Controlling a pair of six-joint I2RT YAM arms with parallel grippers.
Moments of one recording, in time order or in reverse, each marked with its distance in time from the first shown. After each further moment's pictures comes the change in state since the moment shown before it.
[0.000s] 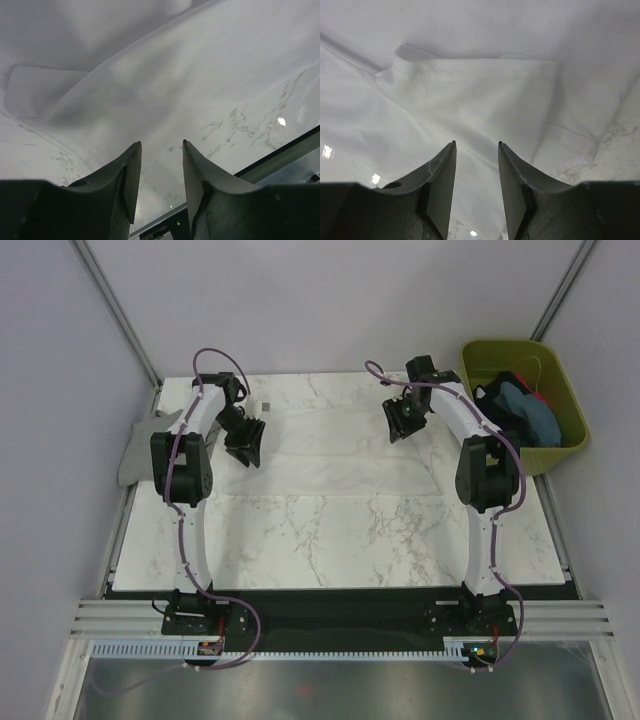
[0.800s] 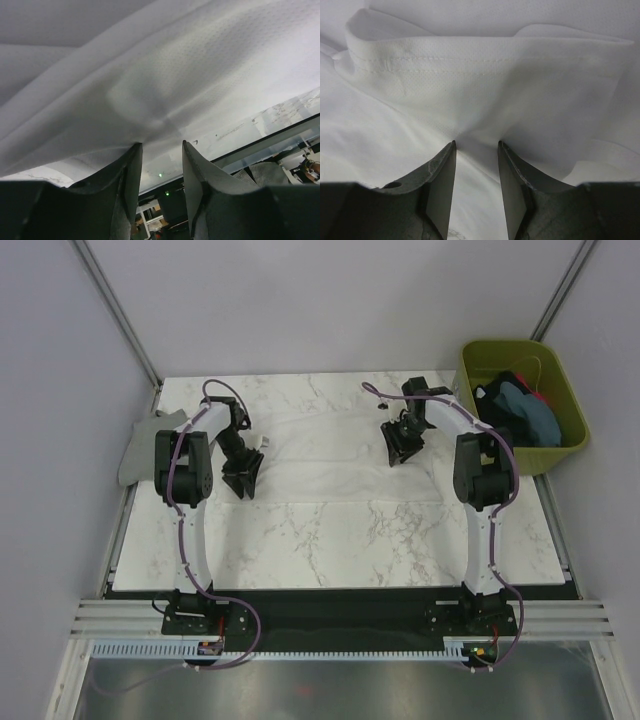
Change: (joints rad) left arm -0.016 -0.004 -0.251 -0.018 -0.085 -0.023; right arm 0.014 0.044 -0.143 0.005 -0.034 -0.002
